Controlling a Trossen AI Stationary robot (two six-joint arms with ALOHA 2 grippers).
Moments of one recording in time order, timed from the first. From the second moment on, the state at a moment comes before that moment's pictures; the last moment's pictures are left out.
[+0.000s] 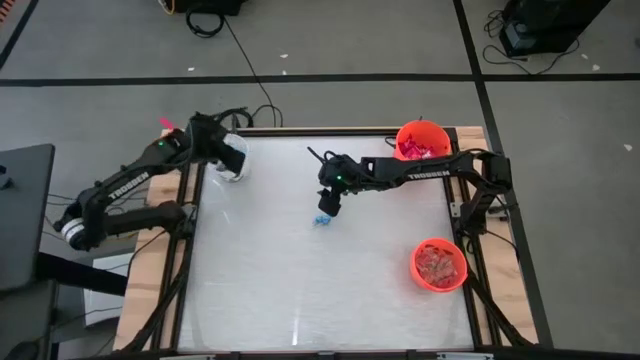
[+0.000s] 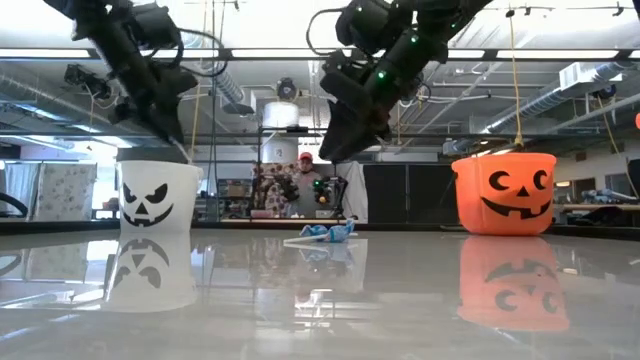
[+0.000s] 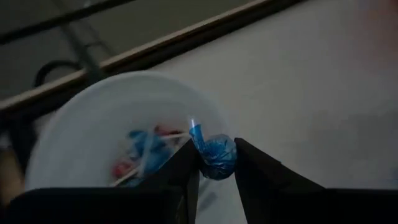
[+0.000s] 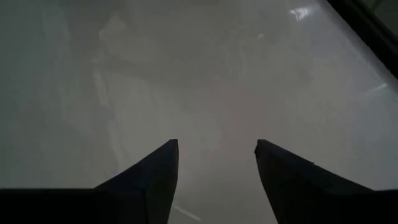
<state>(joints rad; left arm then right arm) 0.81 0.92 0.79 -0.69 -0.05 -0.24 -0.16 1.77 1.26 -0.33 0.13 0.21</state>
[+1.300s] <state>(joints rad) 0.90 1.02 1.04 -0.75 0.25 -0.19 -0.11 1.92 1.07 -0.15 -0.17 -0.05</state>
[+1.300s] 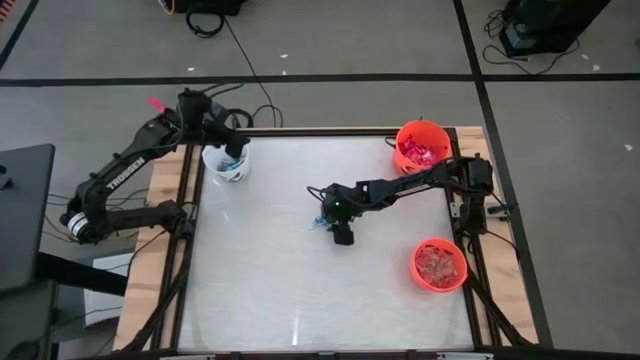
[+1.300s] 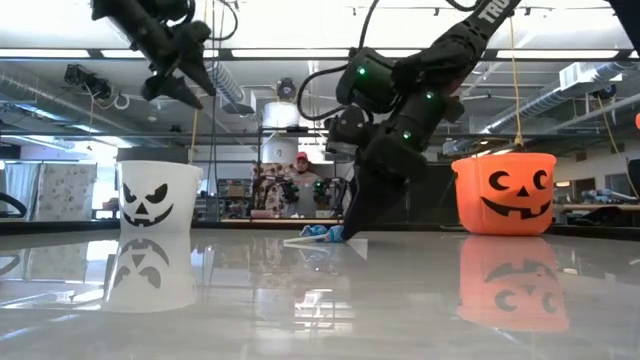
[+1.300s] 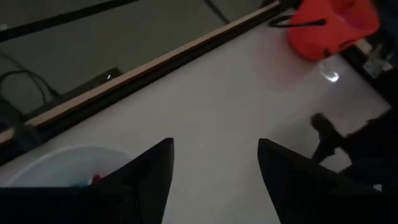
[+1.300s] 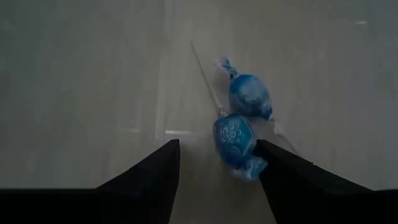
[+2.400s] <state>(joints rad) 0.53 1.03 1.05 -0.59 0.50 0.10 -0.15 1.83 1.39 -0.16 -0.17 0.05</state>
